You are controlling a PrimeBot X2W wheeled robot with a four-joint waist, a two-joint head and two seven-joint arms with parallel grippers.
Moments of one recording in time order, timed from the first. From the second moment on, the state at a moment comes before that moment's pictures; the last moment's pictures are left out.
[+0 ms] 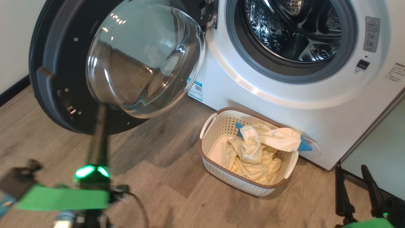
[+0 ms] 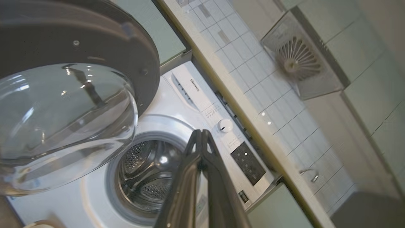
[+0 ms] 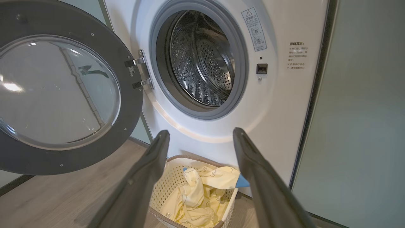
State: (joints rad) left arm 0.08 0.12 -0.05 -0.44 -1.13 -0.12 -0.25; right arm 0.14 -0.03 0.02 0.04 0.20 0.13 -0.26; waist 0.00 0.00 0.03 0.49
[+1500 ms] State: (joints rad) left arm -0.52 0.73 0.38 0.54 -1.79 0.05 0.13; right arm 0.16 -0.03 0.00 -0.04 0.15 0.13 -0.20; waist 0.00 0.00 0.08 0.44
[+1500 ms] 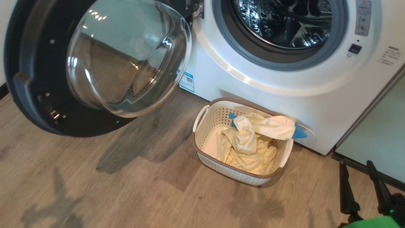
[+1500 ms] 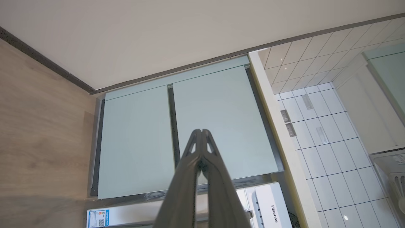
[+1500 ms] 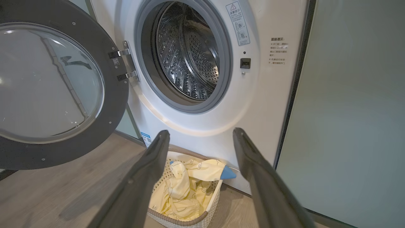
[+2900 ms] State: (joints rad) left arm -0.52 0.73 0.18 0.45 -1.77 0.18 0.38; right arm 0.15 -0.06 -0.03 -0.14 0.12 0.13 -0.14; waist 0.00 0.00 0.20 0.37
